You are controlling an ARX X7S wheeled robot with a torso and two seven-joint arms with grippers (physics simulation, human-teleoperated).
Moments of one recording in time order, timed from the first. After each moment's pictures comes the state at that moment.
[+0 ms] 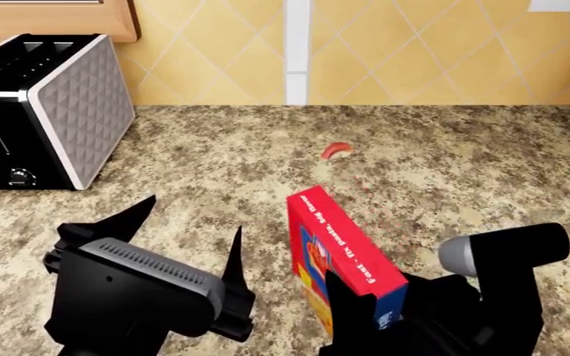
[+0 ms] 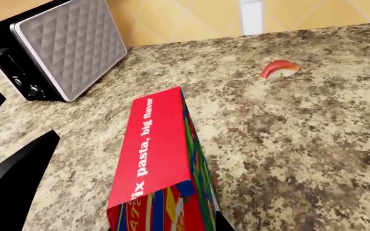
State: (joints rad) left arm -1.11 -1.00 1.36 0.98 -1.17 -0.30 -1.22; right arm 0.55 0.56 -0.07 -0.92 2.22 0.97 1.45
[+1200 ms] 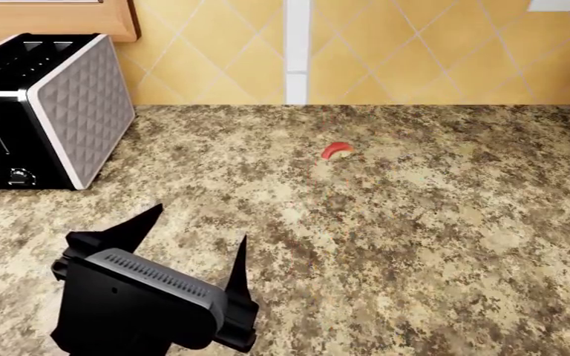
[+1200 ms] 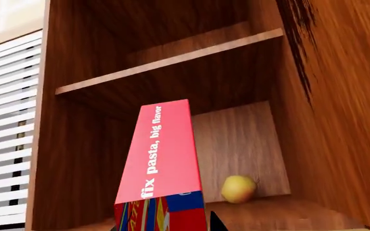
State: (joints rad) left arm -1.07 -1.00 1.39 0.98 -1.12 -0.27 -1.20; right arm 1.99 0.63 -0.40 -0.44 2.01 0.74 1.37
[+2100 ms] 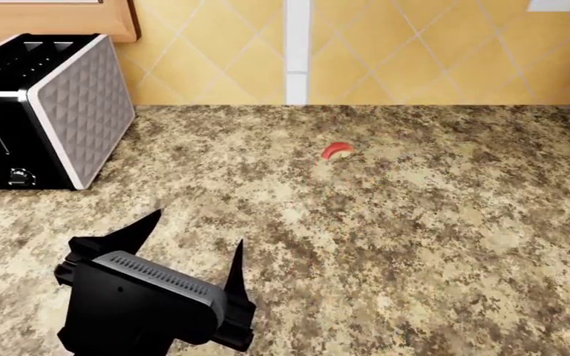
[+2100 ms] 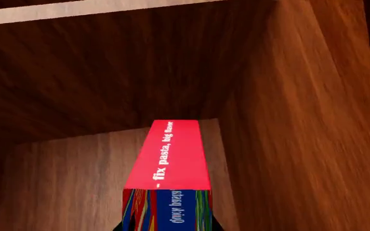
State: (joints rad) left arm -1.04 -1.01 1.40 0.95 -1.09 -0.25 -1.19; right arm 2.17 0.14 -0.71 1.02 0.88 0.31 0.36
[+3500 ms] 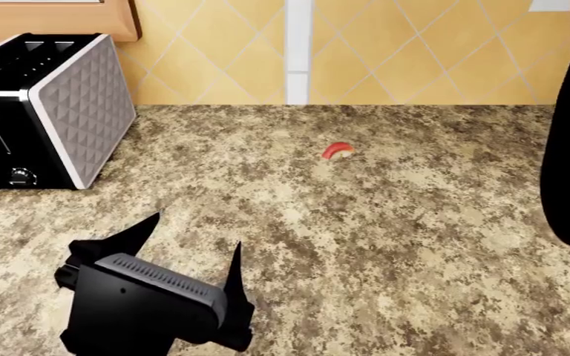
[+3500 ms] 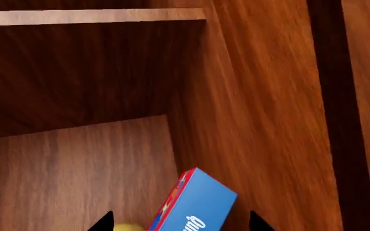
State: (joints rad) left arm -1.02 -1.00 1.40 0.94 -1.08 -0.25 -1.20; right arm 2.00 0.09 -0.20 0.43 0.41 0.88 0.58
